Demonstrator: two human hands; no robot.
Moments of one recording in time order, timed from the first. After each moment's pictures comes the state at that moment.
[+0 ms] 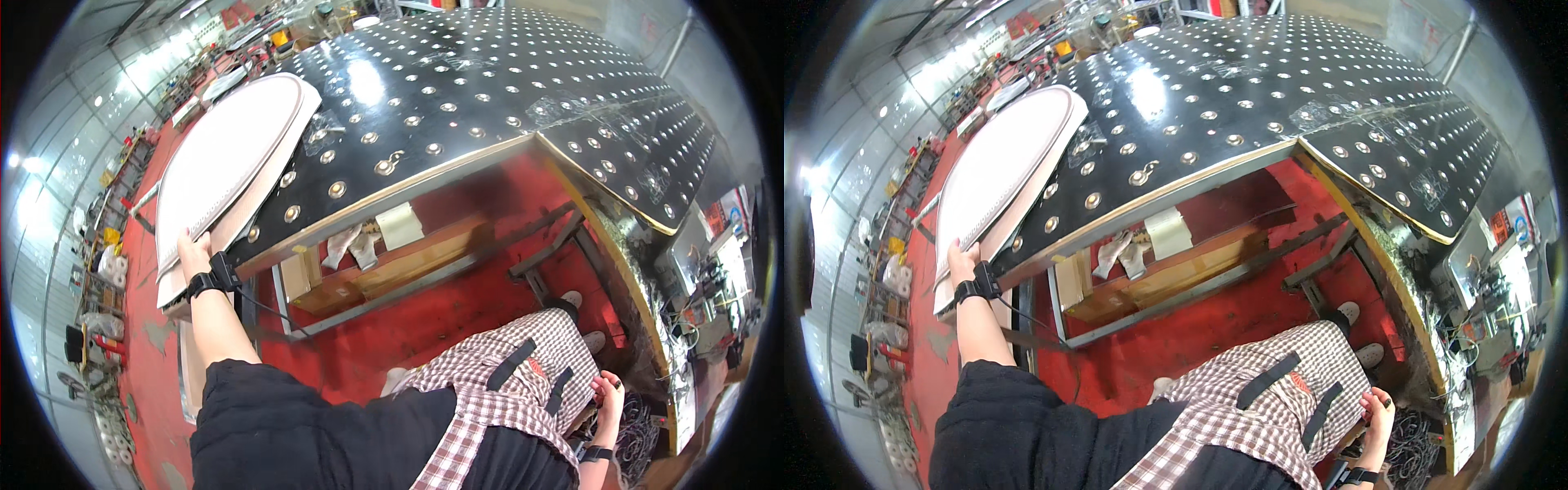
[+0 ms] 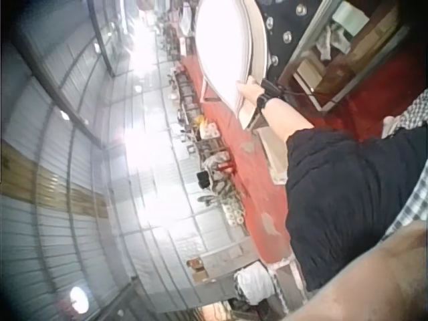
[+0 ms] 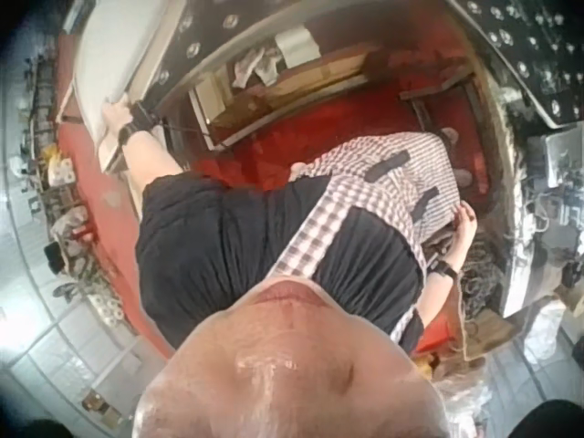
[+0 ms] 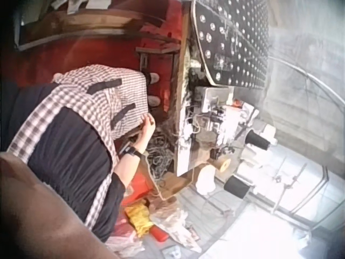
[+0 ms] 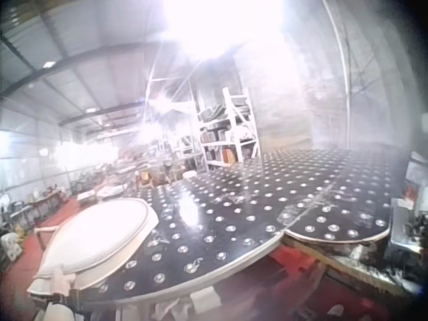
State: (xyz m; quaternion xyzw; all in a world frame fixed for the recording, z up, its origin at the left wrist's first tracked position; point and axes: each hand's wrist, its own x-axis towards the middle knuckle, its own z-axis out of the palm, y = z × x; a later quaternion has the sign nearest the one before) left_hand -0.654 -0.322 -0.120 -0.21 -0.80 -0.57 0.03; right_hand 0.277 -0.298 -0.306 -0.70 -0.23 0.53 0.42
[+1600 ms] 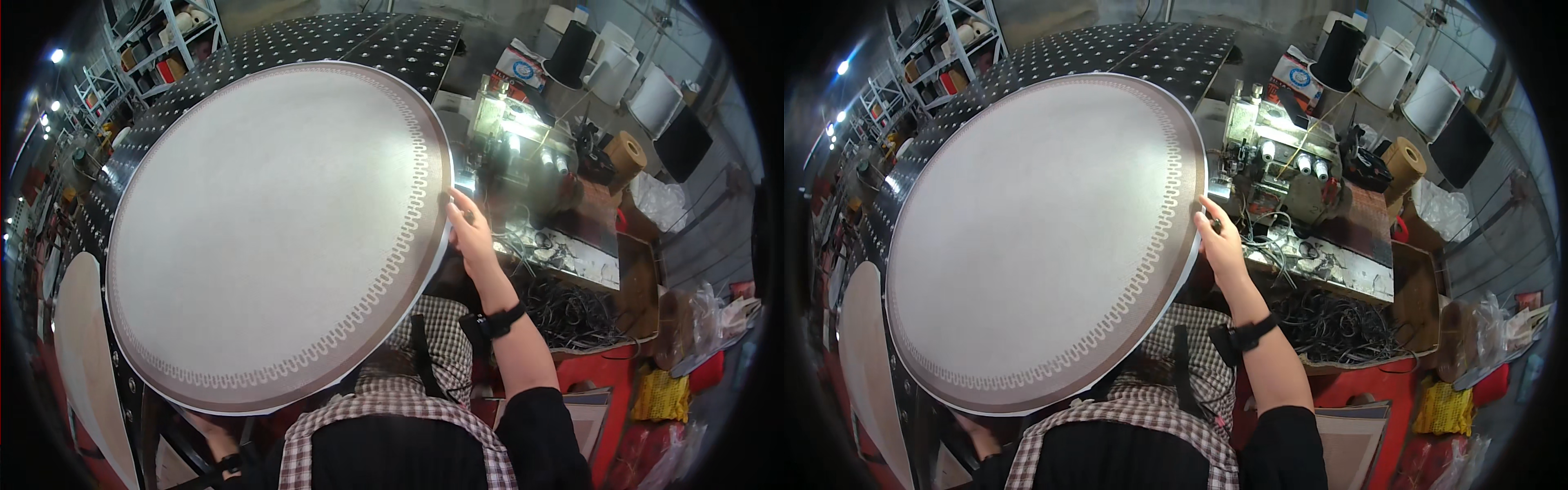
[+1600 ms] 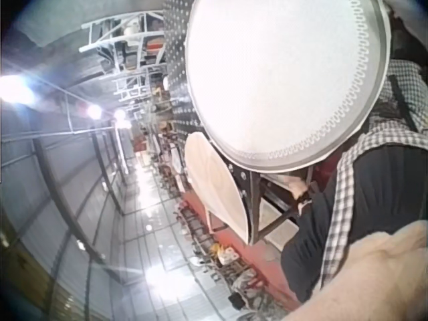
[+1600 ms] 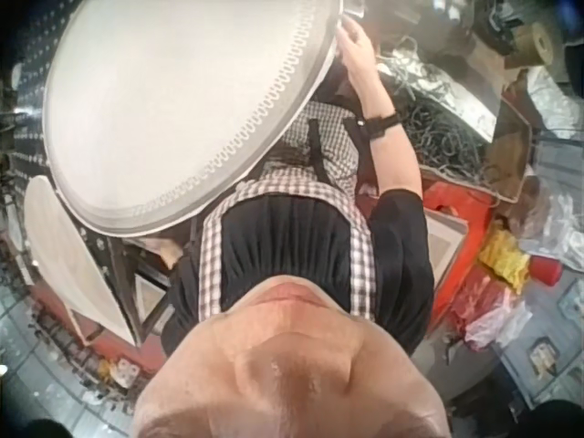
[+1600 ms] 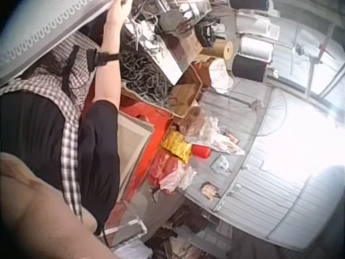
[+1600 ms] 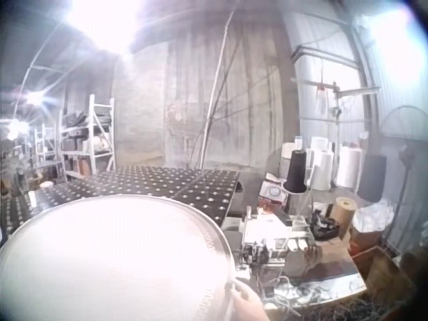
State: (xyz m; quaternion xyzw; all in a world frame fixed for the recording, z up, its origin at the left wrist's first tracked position) left_hand -0.268 -0.243 -0.185 -0.03 -0.39 -0.72 -0.57; right_hand 0.274 -0.160 -0.153 -0.60 -0.31 0.41 0.61
